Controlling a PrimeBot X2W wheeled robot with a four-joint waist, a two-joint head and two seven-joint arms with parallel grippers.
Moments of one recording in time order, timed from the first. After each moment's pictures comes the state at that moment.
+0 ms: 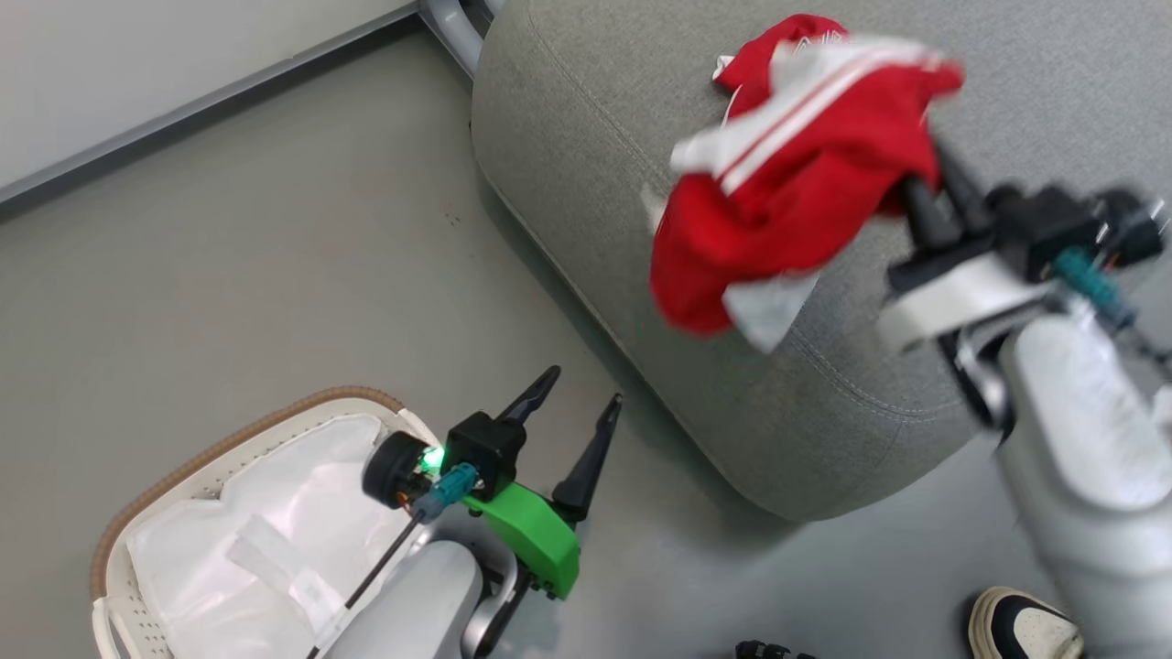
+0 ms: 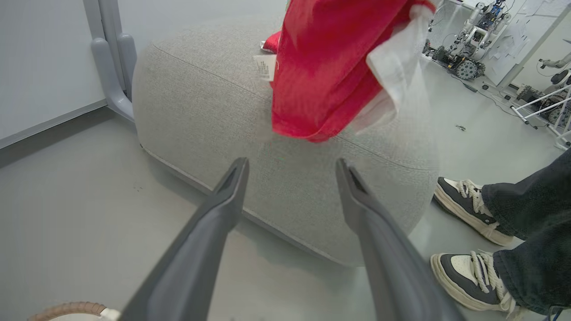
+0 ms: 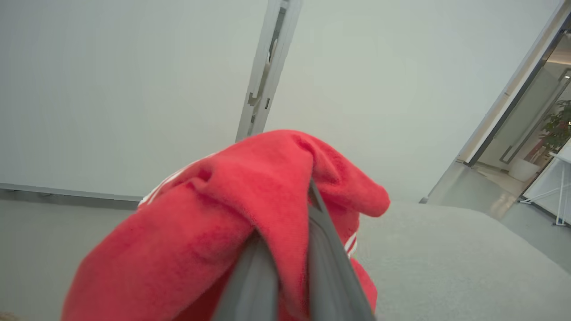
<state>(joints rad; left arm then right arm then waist) -0.42 0.07 -0.67 0.54 -0.39 -0.13 -0.26 -0.58 -0.20 0.18 0.29 0.11 0.13 -0.26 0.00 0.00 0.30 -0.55</state>
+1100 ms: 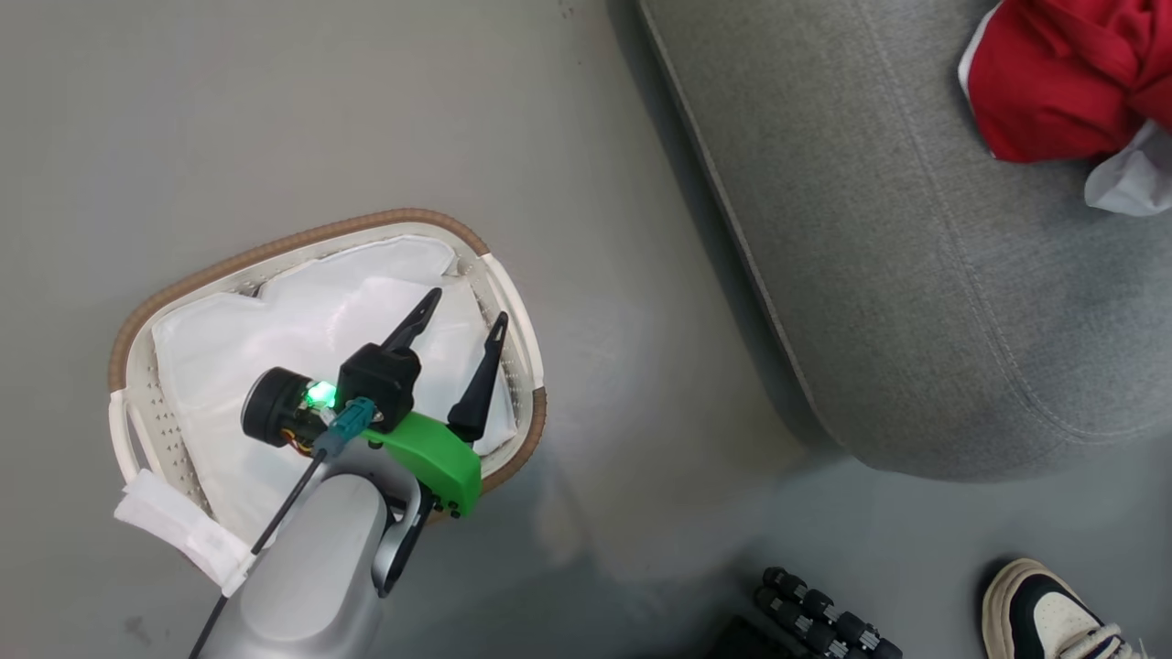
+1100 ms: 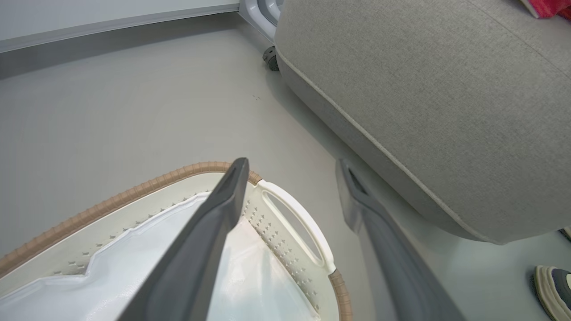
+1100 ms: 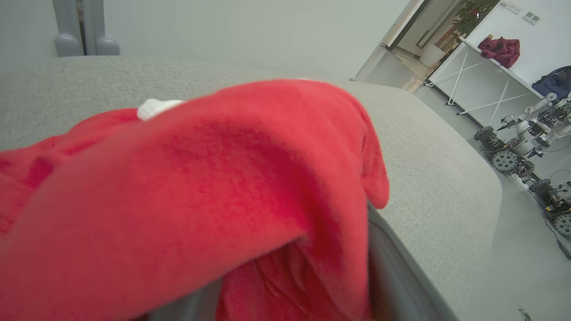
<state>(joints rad) -0.50 0.15 -0.52 0.56 -0.29 -0.13 -0.26 -0.90 -0.32 -0.41 0.86 -0.12 0.13 -0.26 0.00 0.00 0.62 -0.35</state>
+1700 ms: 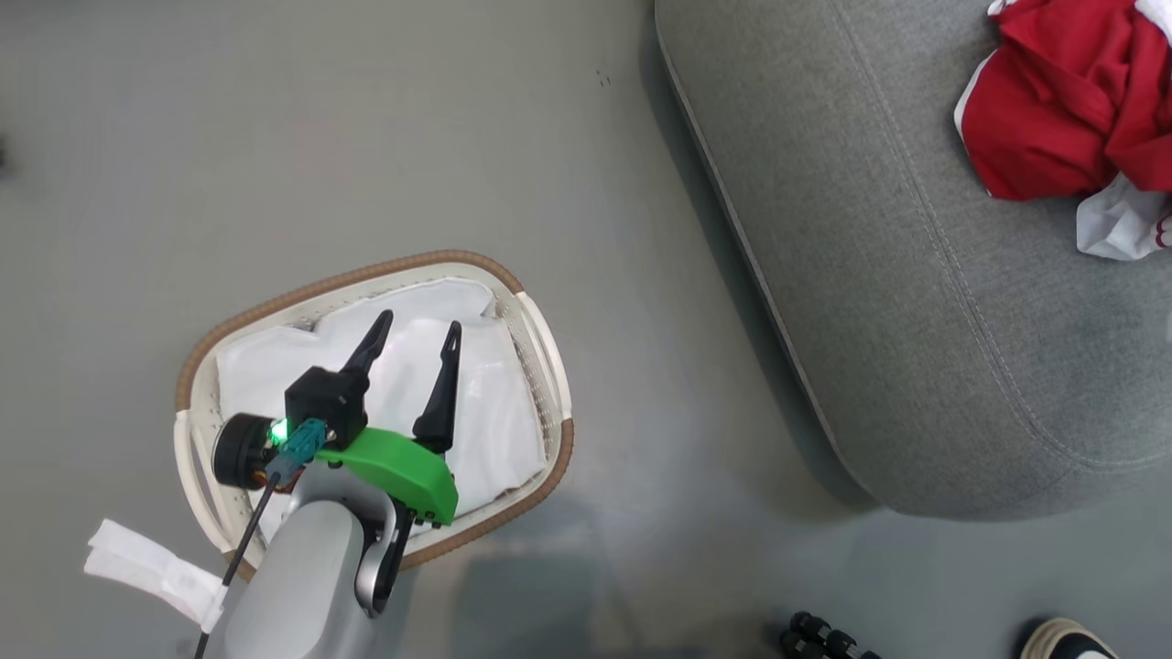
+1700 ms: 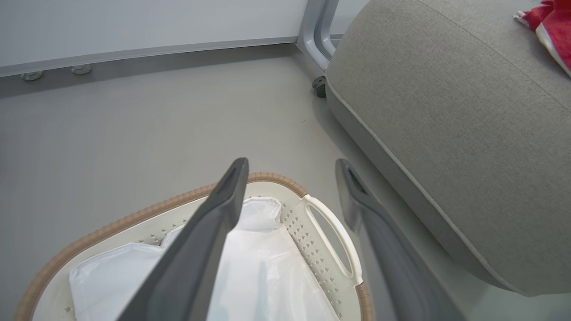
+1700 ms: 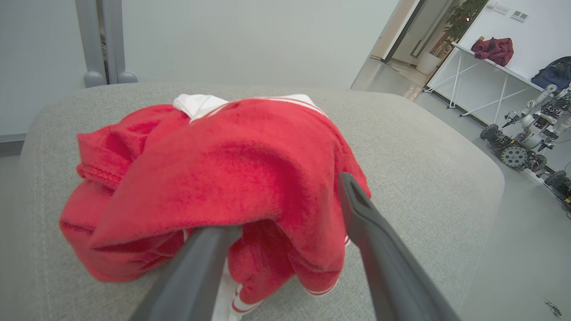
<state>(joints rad) -0.43 0.10 -0.35 0.56 -0.29 -0.12 -0.26 -0.62 -0.25 -0.47 0.58 -0.05 0.13 -0.26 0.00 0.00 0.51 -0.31</state>
